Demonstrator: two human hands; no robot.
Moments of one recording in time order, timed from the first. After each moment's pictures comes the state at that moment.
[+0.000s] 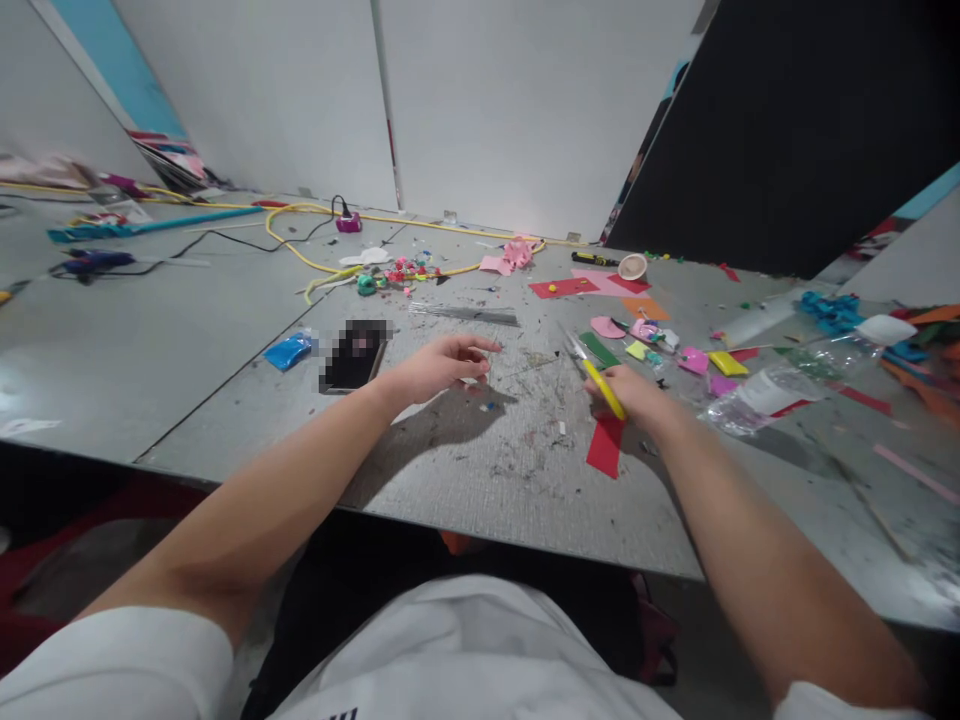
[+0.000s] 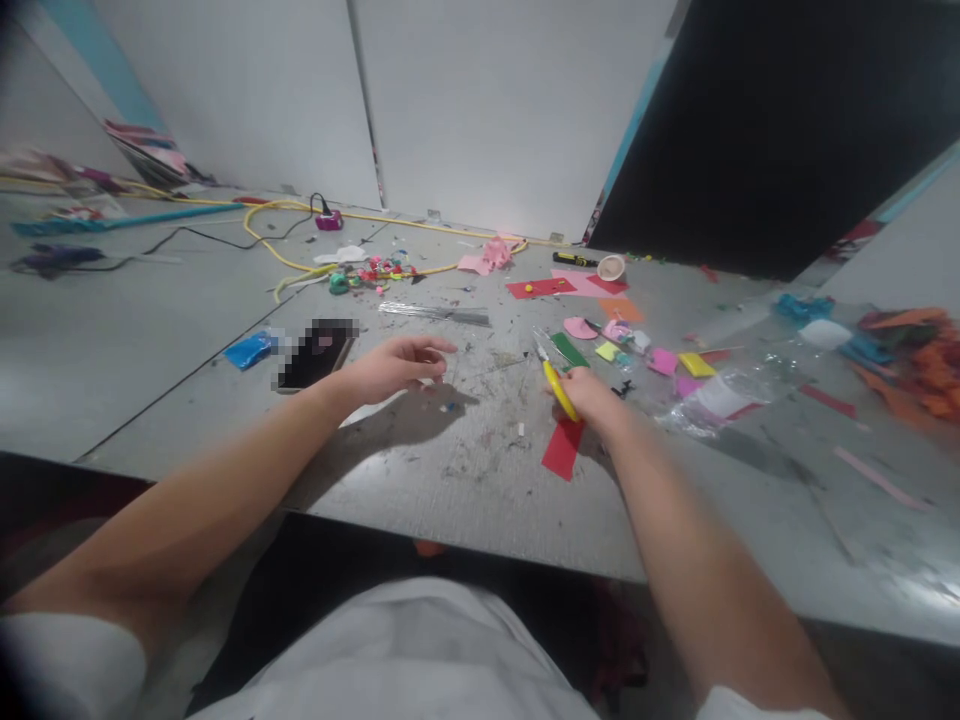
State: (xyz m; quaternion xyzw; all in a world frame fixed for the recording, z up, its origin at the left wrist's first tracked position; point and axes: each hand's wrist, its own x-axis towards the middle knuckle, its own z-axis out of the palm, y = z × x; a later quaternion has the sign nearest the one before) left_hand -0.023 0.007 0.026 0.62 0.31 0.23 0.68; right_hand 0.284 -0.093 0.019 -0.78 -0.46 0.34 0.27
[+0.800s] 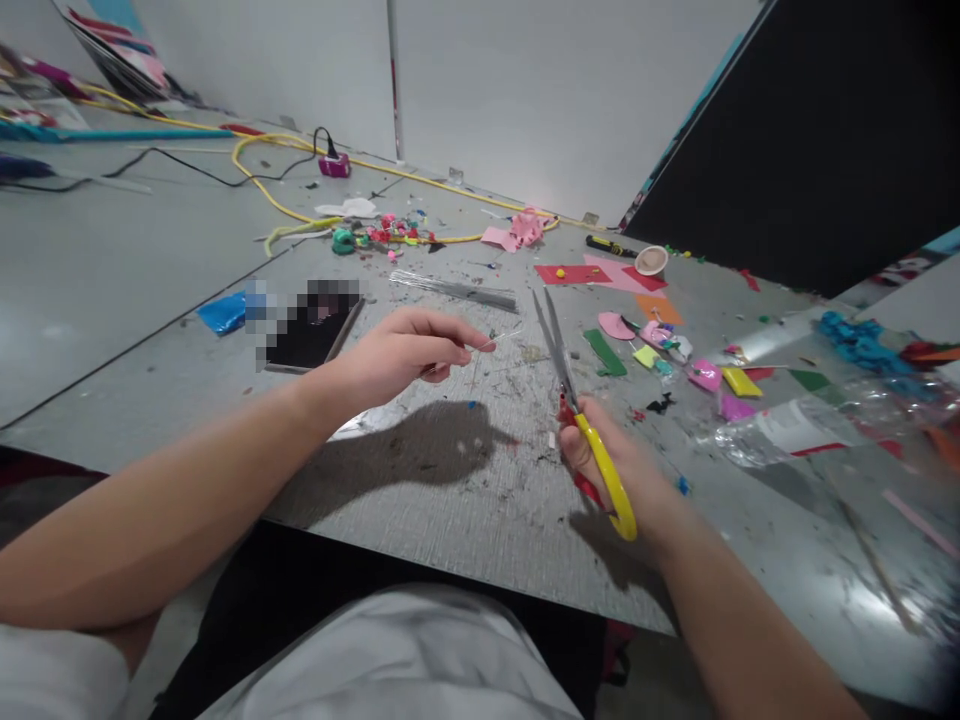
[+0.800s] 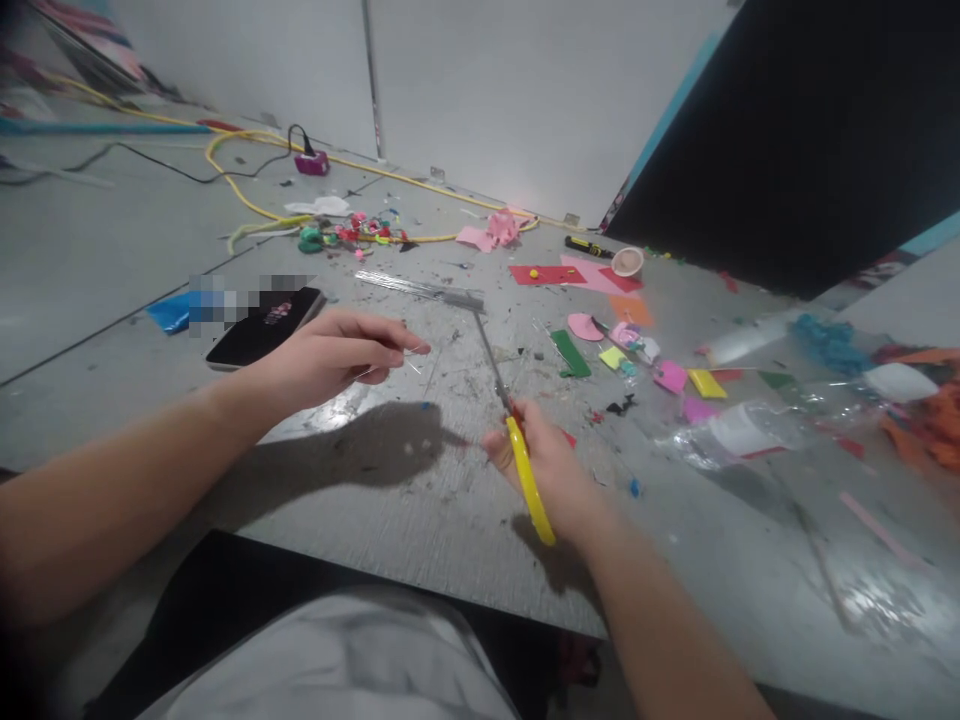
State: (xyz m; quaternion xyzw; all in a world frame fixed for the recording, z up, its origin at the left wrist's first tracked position) left_hand -0.020 -0.024 0.061 0.61 0.32 0.34 0.64; right_hand 0.229 -0.161 0.037 -0.64 -0.65 0.28 0.27
